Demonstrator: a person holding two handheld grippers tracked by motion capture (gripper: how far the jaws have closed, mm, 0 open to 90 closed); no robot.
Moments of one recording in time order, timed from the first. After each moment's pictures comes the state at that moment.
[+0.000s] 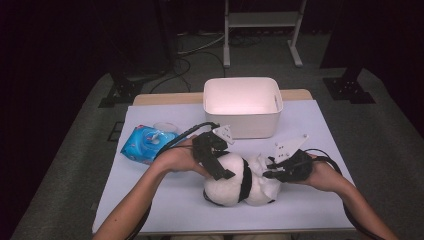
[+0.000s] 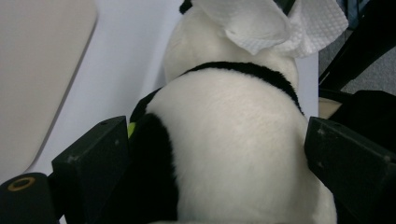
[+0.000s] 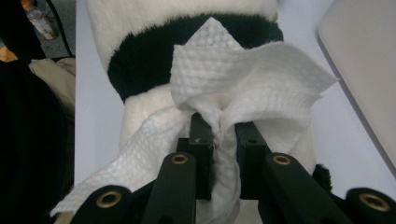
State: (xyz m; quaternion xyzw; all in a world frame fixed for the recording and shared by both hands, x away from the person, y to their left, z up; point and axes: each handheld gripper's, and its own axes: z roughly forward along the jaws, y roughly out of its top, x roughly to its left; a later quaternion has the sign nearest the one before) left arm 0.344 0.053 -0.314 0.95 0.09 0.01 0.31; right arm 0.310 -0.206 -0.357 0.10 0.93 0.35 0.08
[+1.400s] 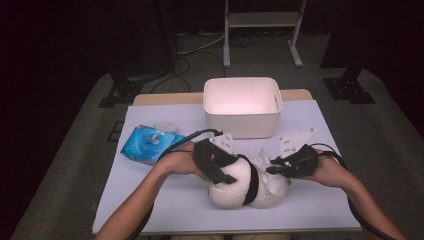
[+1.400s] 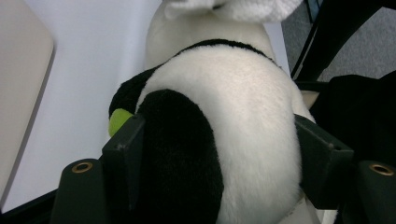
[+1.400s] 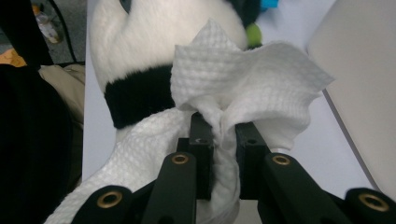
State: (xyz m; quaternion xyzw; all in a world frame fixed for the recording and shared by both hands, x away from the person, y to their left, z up) left arm 0.337 0.053 -0.332 0.94 0.00 -0.01 0.34; right arm 0.311 -0.215 -0.336 0.09 0.93 0.36 0.08
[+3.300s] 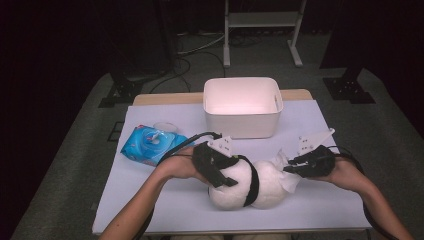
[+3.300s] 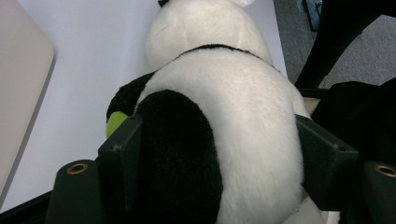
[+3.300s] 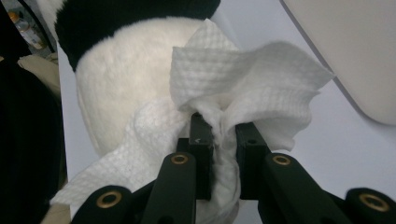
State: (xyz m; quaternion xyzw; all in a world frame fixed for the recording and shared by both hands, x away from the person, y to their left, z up) left arm 0.331 0.051 -0.334 0.93 0.00 0.00 0.36; right arm 0.319 -0.263 -0.358 0.16 0.92 0.35 0.07
